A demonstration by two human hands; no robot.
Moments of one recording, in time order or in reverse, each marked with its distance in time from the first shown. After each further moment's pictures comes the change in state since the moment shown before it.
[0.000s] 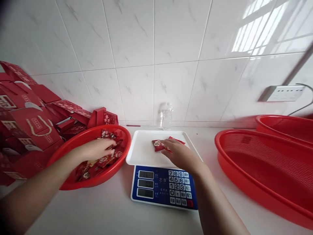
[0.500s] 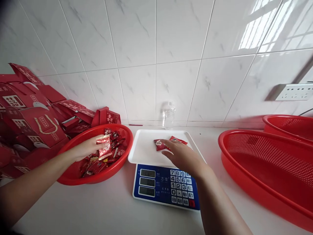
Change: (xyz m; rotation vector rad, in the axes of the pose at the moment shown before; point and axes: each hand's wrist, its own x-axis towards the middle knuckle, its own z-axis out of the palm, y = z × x) left_hand -0.010 -0.050 0.006 -0.701 0.038 -0.273; right_hand -0.007 -0.012 -0.005 0.016 0.056 -0.035
